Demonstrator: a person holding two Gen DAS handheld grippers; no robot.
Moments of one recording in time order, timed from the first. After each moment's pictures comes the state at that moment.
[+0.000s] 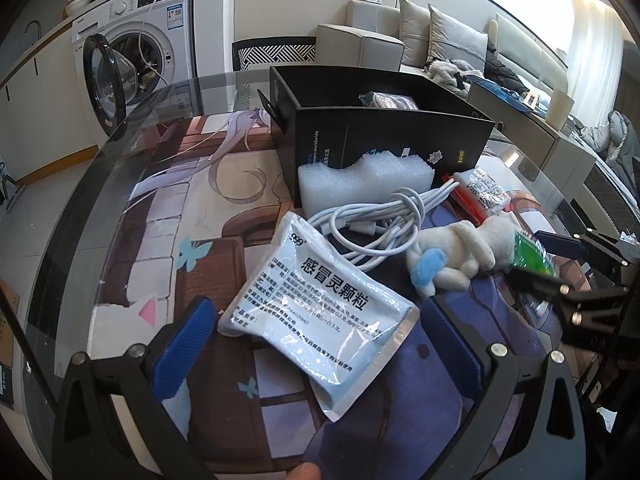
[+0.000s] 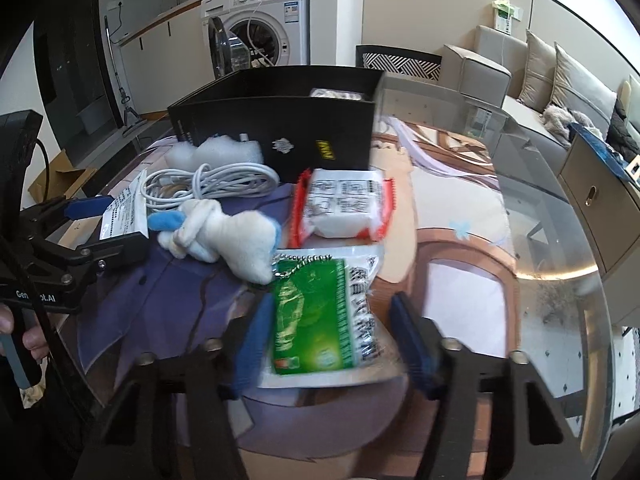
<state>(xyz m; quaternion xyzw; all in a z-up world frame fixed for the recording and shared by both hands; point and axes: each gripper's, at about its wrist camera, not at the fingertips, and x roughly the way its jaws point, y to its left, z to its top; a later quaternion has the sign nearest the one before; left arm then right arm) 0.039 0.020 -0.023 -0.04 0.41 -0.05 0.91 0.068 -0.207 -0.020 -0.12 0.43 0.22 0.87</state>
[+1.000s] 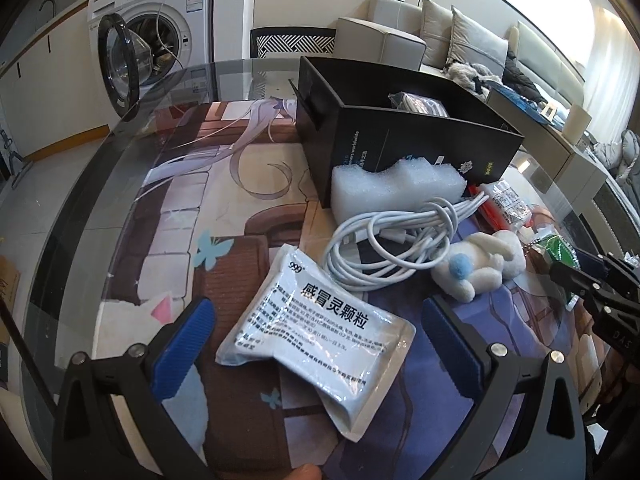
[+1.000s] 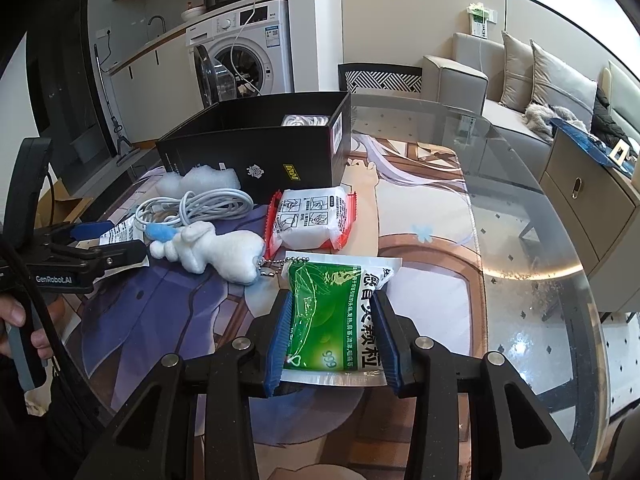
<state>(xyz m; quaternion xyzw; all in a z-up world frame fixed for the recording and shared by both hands) 0.051 0.031 -0.027 -0.06 0.43 -0.02 0.90 0.058 -0.233 -0.007 -0.09 0.40 0.21 0.89</state>
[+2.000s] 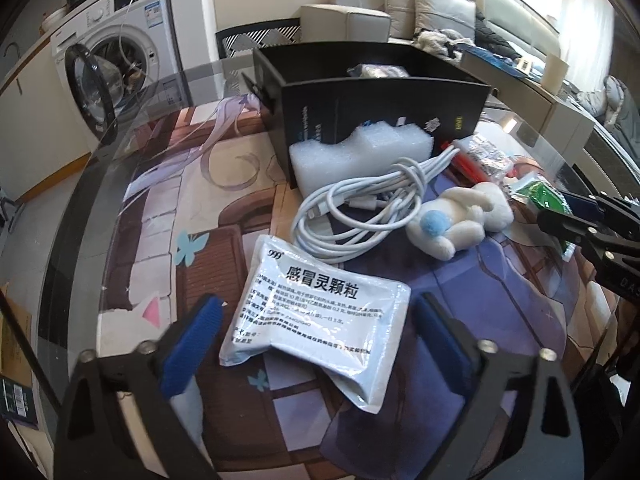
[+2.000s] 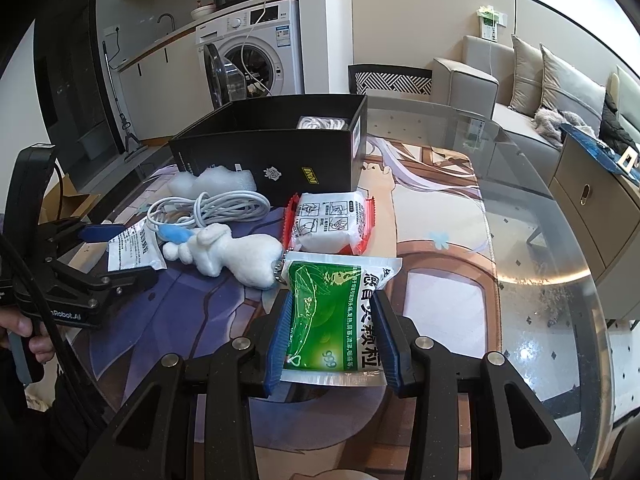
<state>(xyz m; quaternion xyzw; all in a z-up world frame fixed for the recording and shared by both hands) 0.040 0.015 -0.025 0.01 0.44 -0.07 0.89 0.057 -0.222 -0.007 -0.09 0.40 0.22 0.89</state>
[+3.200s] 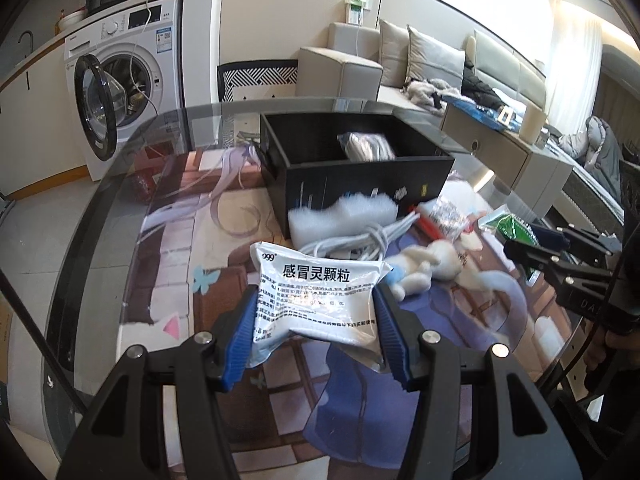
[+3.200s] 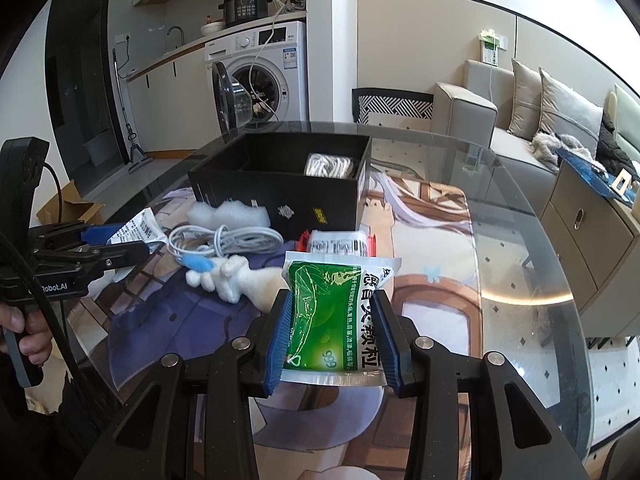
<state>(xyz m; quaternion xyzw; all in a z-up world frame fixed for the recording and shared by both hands) 0.020 0.024 0.017 -0.04 0.37 -0.08 0.92 0.046 -0.222 0.025 -0.10 0.36 0.23 0.90</state>
